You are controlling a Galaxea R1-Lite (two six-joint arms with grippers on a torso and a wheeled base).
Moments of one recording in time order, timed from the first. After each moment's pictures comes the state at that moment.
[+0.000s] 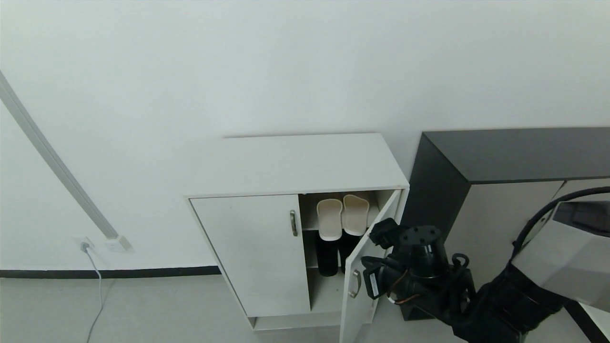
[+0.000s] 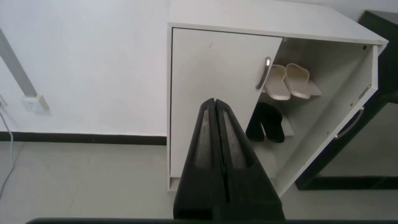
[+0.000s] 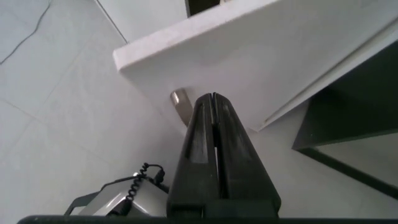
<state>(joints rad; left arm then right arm) 0.00 0.00 0.00 0.00 0.04 -0.10 0.71 2.10 -0.72 -0.96 -0.15 0.09</state>
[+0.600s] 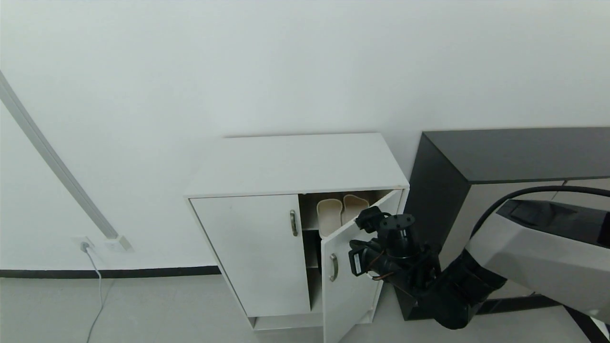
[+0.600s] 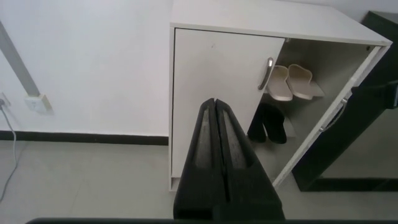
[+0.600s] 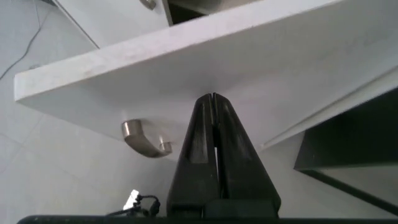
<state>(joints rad) 0.00 0.00 0.00 0.00 0.05 -0.10 0.68 2.26 -0.96 -0.96 -0.15 0.08</state>
